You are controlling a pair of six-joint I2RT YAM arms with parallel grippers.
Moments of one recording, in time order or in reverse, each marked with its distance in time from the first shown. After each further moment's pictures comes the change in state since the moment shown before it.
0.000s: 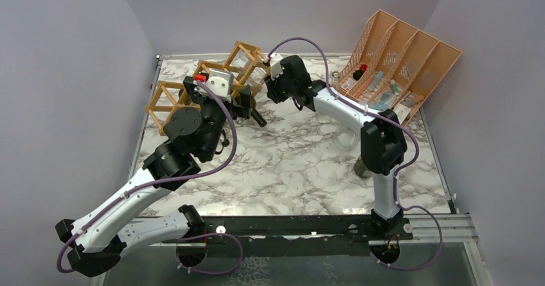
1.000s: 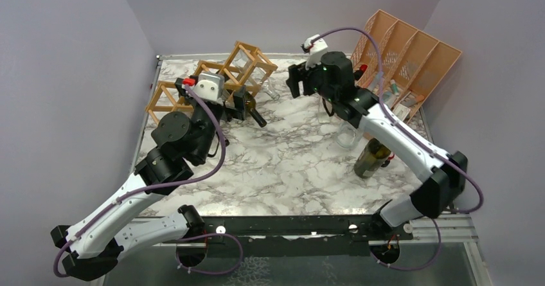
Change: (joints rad) left arm 0.000 -0.036 0.000 0.000 0.021 0.007; right arm 0.004 -0.478 -0.215 0.001 0.181 0.091
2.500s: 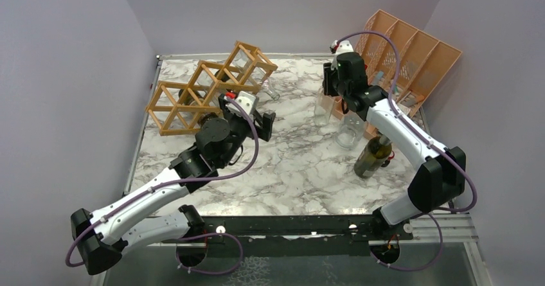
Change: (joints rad) left arm 0.000 0.050 -0.252 0.115 0.204 -0.168; right arm -0.198 -0.014 -0.121 -0.077 0.182 0.093
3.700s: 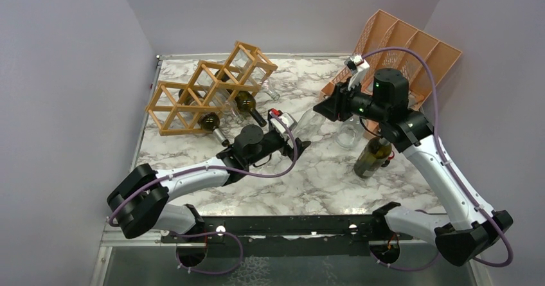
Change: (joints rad) left arm 0.000 0.425 -0.230 0.602 0.496 -0.029; right arm 0.000 -0.427 -0.110 -0.180 -0.676 0.141
